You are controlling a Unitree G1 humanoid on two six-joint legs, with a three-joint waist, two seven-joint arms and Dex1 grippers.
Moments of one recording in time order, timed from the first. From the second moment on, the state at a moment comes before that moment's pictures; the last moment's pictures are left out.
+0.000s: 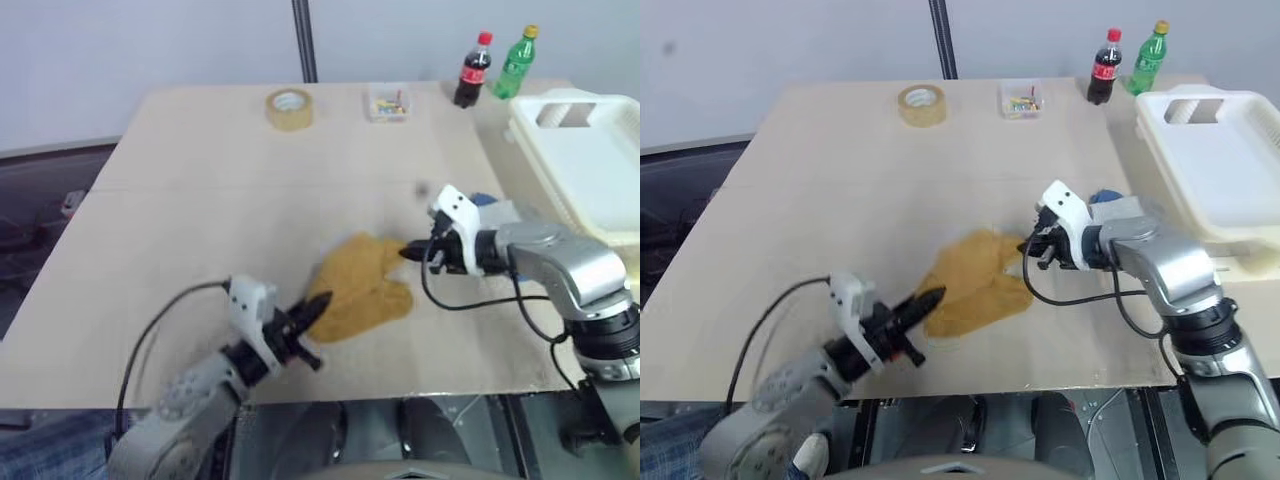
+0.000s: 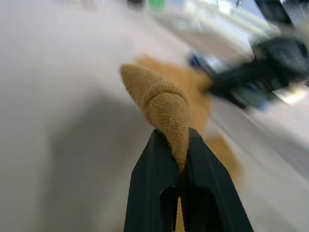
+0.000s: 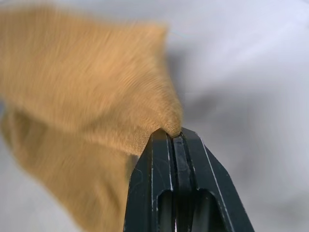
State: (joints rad) left arm 0.33 0.36 0.04 -0.87 -0.67 0.74 -0.34; right arm -0.61 -0.64 0.19 -0.31 0.43 1.11 0.85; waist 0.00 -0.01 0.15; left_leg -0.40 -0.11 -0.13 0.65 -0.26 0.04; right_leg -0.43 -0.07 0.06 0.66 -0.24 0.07
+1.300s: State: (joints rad) left arm 0.30 0.32 -0.13 -0.55 -0.45 0.49 -0.38; right arm -0.57 -0.70 0.17 -0.42 0.55 1.14 0.81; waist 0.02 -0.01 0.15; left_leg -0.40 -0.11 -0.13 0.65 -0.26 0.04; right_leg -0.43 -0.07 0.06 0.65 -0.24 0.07
